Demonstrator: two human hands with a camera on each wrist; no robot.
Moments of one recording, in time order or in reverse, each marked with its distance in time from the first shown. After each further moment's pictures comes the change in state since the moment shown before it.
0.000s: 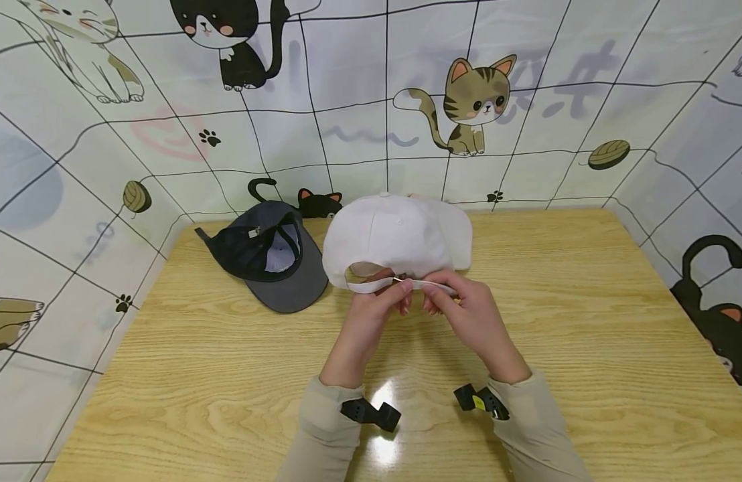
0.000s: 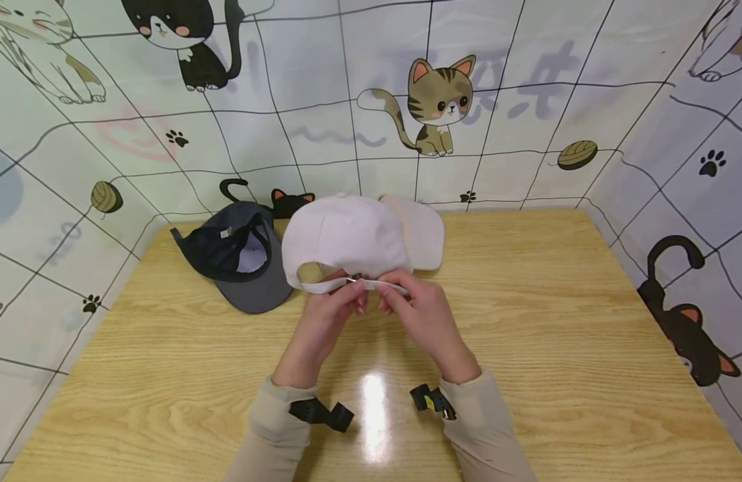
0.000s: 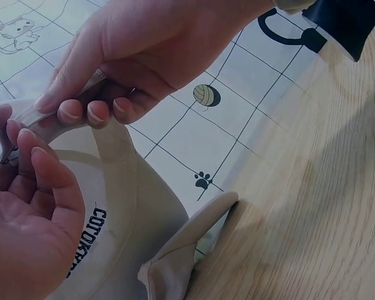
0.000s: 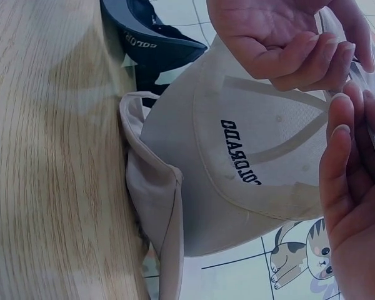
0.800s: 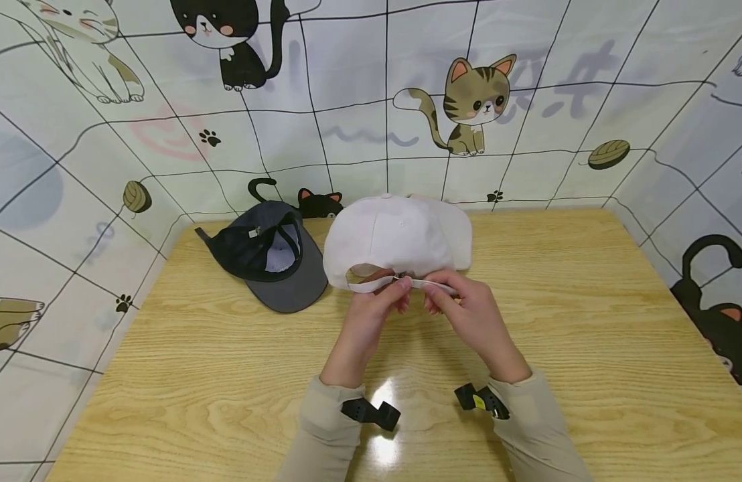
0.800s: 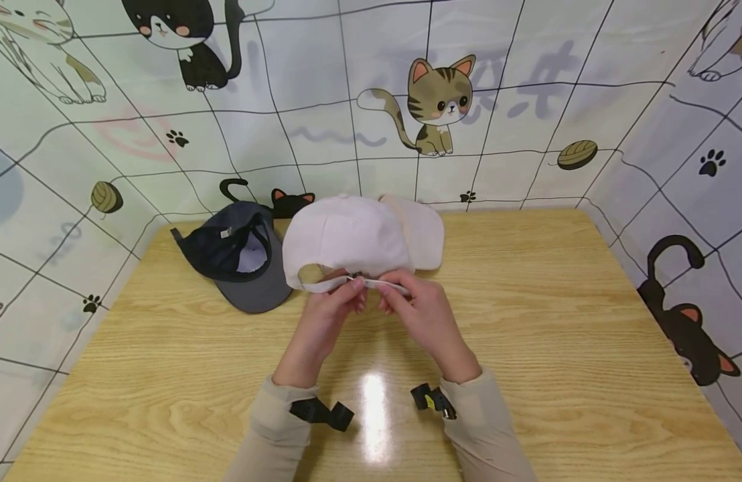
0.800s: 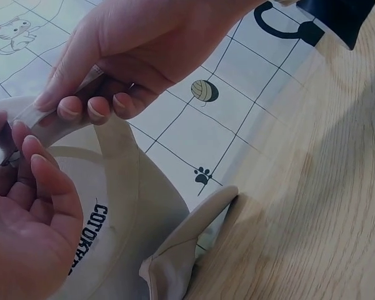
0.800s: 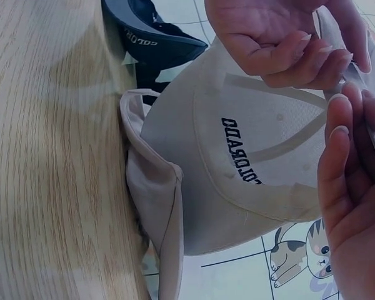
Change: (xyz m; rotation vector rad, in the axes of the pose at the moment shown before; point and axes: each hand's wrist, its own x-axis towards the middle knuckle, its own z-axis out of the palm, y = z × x) left_hand 0.000 -0.002 0.000 0.020 0.035 0.019; right_hand 0.000 0.006 0.000 -0.014 0.001 -0.023
